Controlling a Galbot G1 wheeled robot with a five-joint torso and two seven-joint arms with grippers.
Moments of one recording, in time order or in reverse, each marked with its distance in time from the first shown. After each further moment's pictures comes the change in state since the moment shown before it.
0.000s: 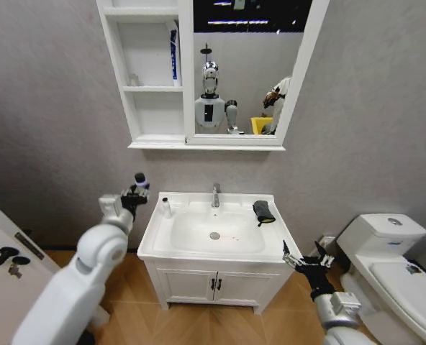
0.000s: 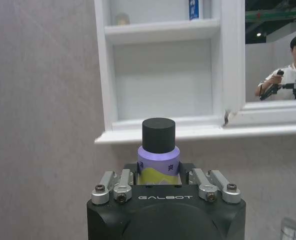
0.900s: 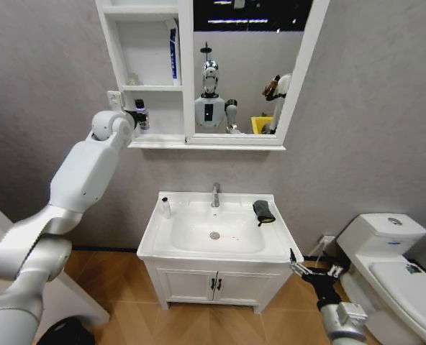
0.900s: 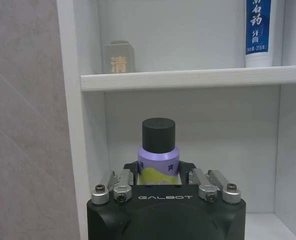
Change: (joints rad) left arm -0.829 -0.260 0.359 0.988 0.076 -0.057 0.274; right arm -0.049 0.028 0.047 -0.042 0.005 0.062 0.011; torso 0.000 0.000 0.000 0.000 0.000
